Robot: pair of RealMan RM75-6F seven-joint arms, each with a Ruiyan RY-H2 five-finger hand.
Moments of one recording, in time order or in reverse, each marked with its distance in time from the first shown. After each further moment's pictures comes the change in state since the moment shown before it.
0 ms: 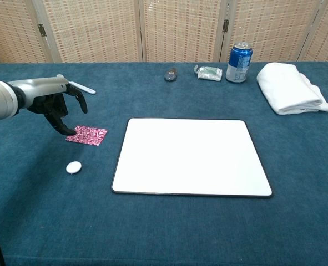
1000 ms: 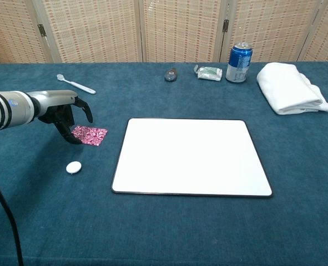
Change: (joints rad) left arm -0.104 -0.064 0.064 0.187 -0.102 -0.116 -0.063; right arm 0.000 0.008 0.015 -0.004 0.027 -0.002 0.010
